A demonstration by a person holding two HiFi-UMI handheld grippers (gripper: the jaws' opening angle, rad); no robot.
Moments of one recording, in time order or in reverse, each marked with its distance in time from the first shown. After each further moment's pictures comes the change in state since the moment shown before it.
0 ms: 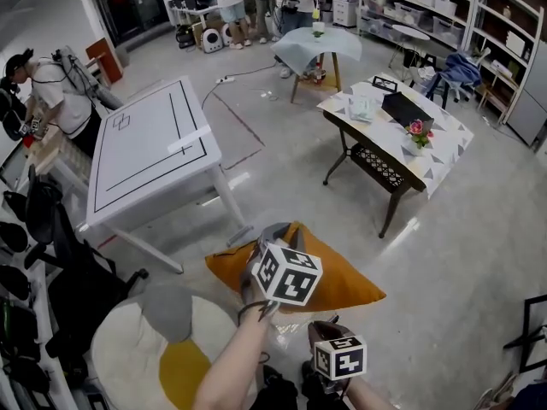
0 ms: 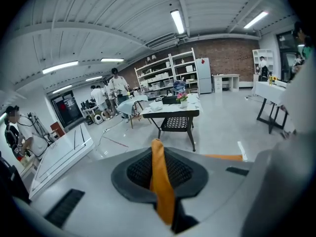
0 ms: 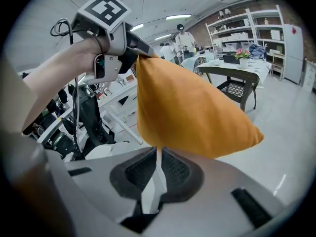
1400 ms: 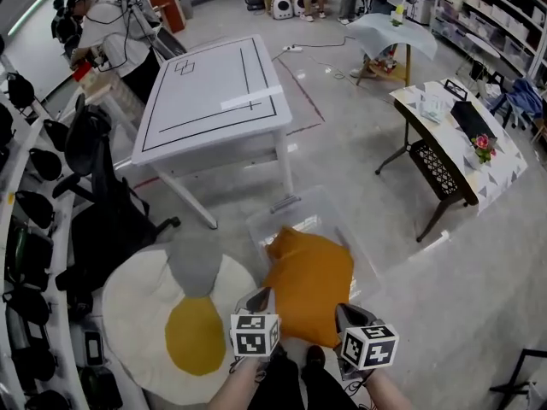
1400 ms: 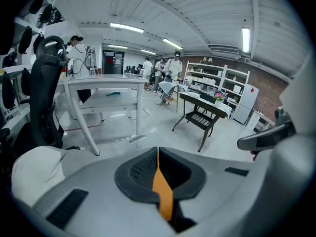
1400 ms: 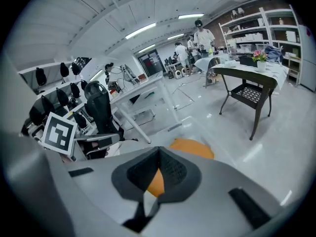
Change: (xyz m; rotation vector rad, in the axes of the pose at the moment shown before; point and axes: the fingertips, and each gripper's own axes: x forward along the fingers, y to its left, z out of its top) left arm -0.099 0.009 -0.279 -0.668 0.086 0.162; right arm 0.016 0.029 0.013 -0.098 0.002 0.111
